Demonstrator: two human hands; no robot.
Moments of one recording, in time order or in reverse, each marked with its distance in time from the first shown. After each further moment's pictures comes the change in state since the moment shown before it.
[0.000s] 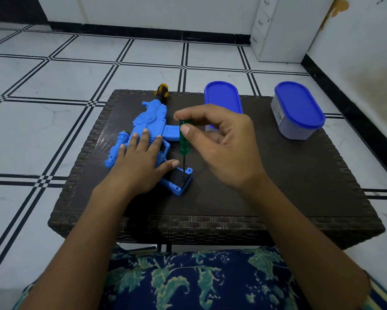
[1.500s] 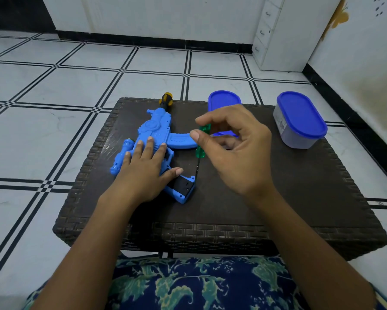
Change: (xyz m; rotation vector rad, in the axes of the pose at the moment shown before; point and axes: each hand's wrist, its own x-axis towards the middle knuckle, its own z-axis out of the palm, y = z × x) left_hand -0.003 0.000 -0.001 -0.001 -0.018 -0.009; right_hand 0.002 0.000 -0.003 -0.185 0.210 -0.131
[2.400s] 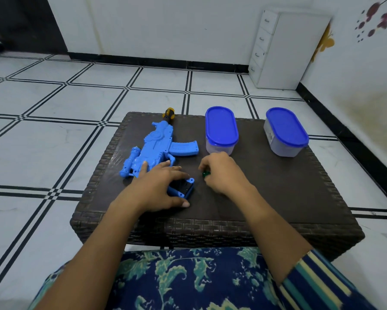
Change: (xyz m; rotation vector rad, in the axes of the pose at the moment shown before) left_hand -0.027 0.009 -0.003 -0.050 -0.017 0.295; right_hand -0.001 0.048 0.002 -0.837 -0.667 0.366
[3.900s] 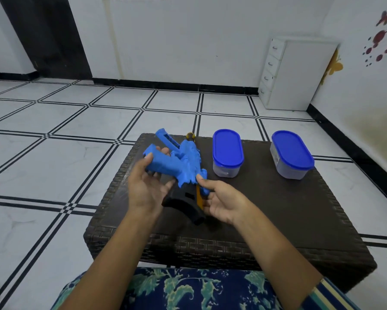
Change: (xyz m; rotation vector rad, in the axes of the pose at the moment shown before) left_hand -0.011 0.026 -0.025 -2.062 0.682 -0.051; right_hand -0.007 -0.014 0.004 1.658 -0.402 0.485
